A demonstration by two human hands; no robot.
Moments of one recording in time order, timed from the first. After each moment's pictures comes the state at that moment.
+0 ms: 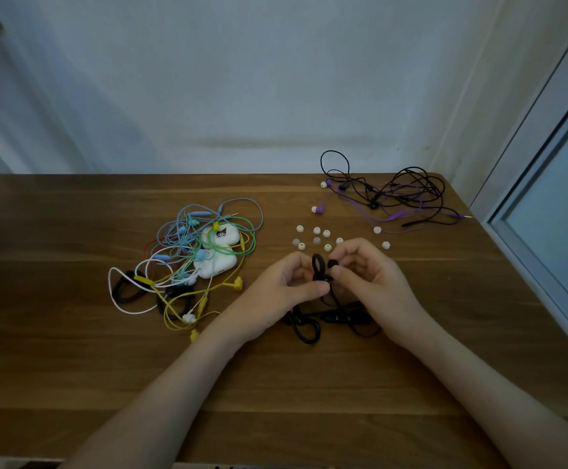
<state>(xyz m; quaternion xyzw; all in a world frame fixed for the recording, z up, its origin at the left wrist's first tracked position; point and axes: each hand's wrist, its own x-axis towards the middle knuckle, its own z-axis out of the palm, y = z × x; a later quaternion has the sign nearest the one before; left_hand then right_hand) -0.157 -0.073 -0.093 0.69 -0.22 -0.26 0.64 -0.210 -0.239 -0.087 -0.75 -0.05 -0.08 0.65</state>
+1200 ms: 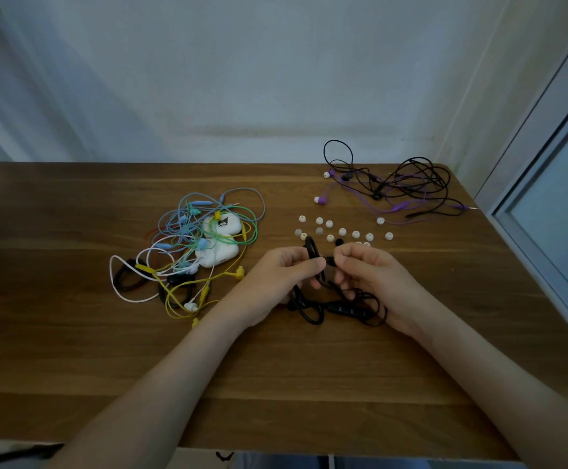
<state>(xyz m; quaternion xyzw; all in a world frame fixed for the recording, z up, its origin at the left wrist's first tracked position) -0.157 -0.075 -0.087 0.73 -0.14 -0.26 0.61 -0.202 -0.244 -0.087 -0.68 0.04 0.10 0.73</state>
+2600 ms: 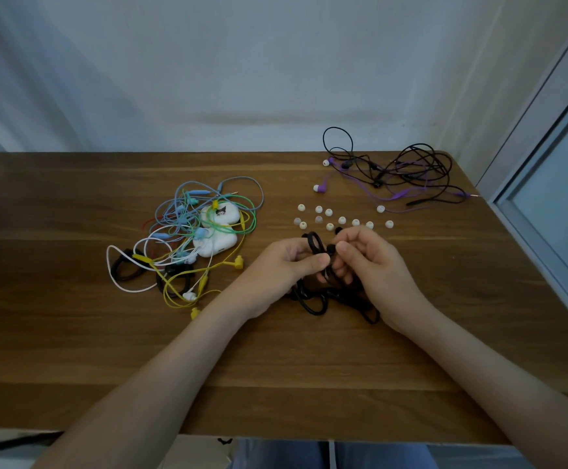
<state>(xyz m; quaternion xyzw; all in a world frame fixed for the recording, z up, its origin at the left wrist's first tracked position) -0.158 -0.076 -0.091 0.68 -0.22 -0.27 0.64 -0.209 -0.231 -0.096 -0.74 0.03 -0.06 0.67</state>
